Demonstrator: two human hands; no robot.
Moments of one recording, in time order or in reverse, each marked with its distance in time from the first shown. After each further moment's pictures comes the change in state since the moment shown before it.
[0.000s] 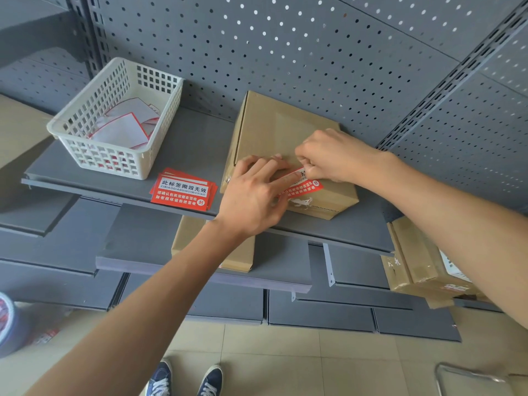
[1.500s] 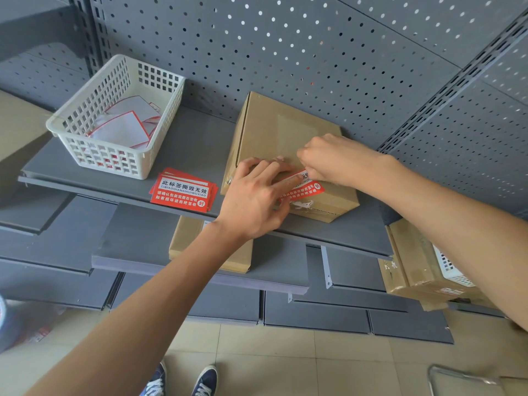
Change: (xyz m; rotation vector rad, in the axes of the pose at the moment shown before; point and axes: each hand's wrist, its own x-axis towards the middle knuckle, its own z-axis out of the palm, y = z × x) left_hand -0.001 0.001 -0.001 -0.013 -0.023 -0.012; right_hand 0.006 -0.003 -0.001 -0.199 -0.065 -0.025
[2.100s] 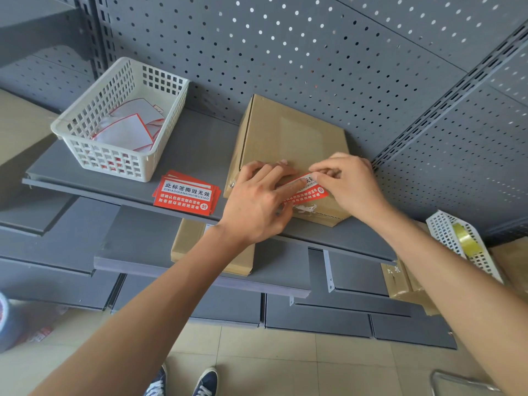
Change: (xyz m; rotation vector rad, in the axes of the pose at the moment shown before) left_hand 0.001 0.001 -0.003 0.000 -0.013 -0.001; right_hand -0.028 -0.011 0.058 0.950 0.493 0.436
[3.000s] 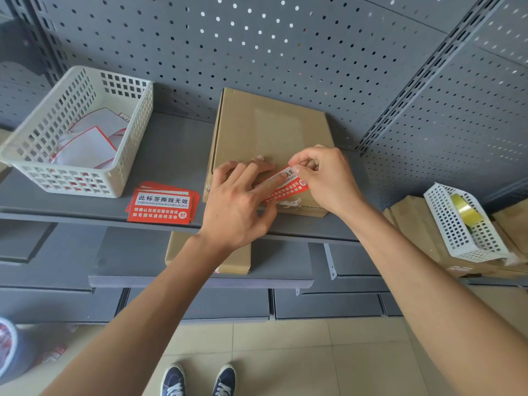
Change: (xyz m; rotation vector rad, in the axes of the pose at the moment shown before) left_hand 0.001 0.001 0.003 0.003 0.026 -0.001; right_hand -0.002 0.007 0.023 0.215 0.080 0.144
